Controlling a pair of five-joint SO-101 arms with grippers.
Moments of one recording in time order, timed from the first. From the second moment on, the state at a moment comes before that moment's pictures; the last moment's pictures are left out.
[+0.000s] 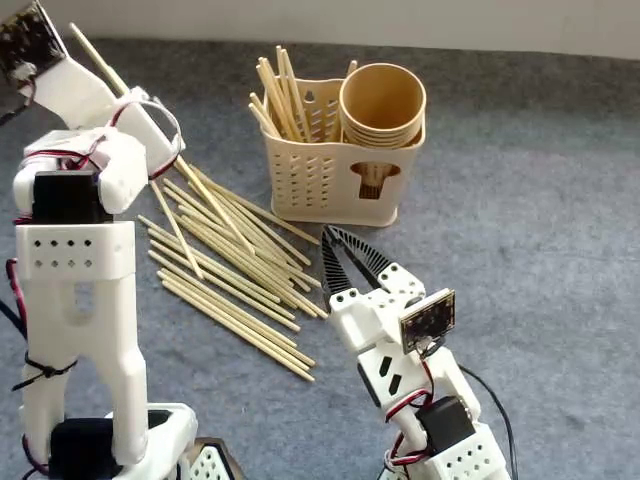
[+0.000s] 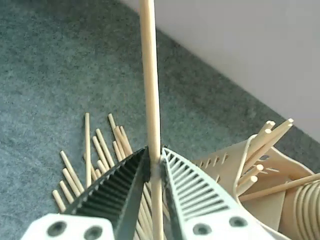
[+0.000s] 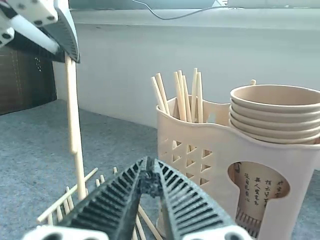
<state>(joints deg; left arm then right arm) -7.3 -22.2 -1.3 67.9 36.8 -31.9 -103.9 96.0 11.0 3.6</state>
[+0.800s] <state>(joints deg) -0.1 -22.4 -9.5 52.4 36.8 -31.9 -103.9 96.0 11.3 3.6</state>
